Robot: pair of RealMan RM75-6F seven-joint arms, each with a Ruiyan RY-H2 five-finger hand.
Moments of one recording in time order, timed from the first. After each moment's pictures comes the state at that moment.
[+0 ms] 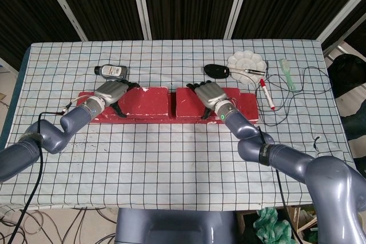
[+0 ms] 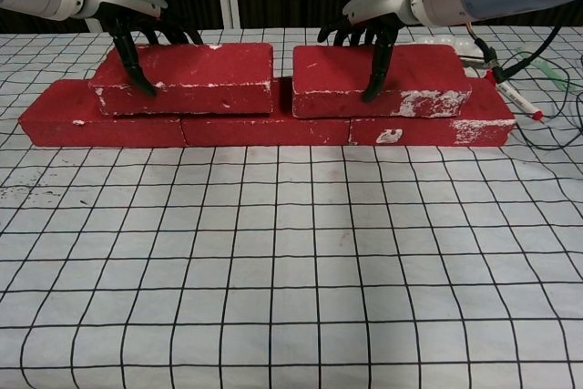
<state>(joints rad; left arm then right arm) -1.10 -1.37 -0.16 -1.03 1.43 0.29 -0.45 1.29 -1.50 0.11 -1.09 -0.70 0.44 -0.23</state>
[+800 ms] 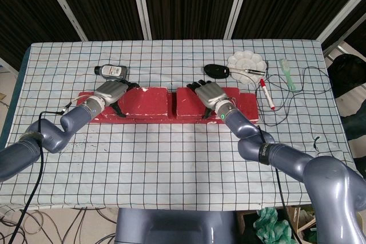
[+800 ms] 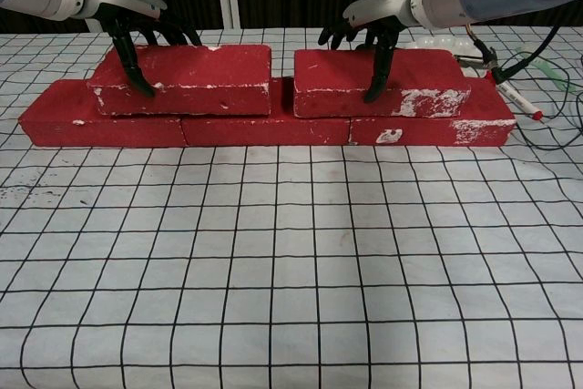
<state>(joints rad) -1.11 -1.37 -0.13 -1.02 1.42 0.29 -0.47 1.29 -1.51 0.10 -1.06 -0.73 0.42 -0.21</state>
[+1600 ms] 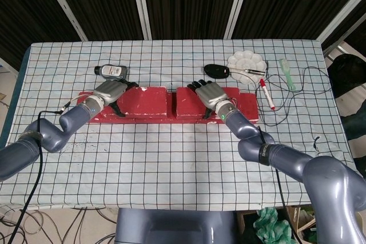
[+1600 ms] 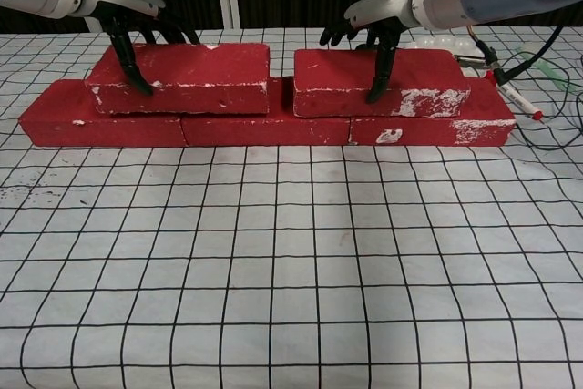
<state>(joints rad) -1.12 -1.36 -0.12 -1.03 1.43 0.30 -0.48 1.29 -1.50 0.09 -1.08 -0.72 0.44 -0.22</state>
